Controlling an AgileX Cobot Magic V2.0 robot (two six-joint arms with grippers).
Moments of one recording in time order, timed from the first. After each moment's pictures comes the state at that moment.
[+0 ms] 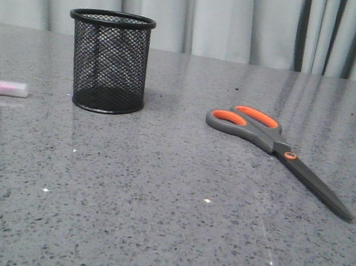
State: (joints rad) left arm -0.07 0.00 0.00 -0.25 0.34 0.20; right arm 0.21 -0.01 0.01 -0.20 0.34 0.10
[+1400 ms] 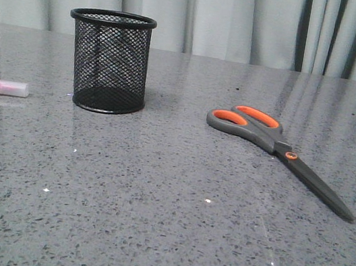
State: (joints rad) left arm -0.07 0.00 0.00 -0.68 0.21 0.20; right arm 0.21 -0.01 0.01 -0.10 -0.13 0.10
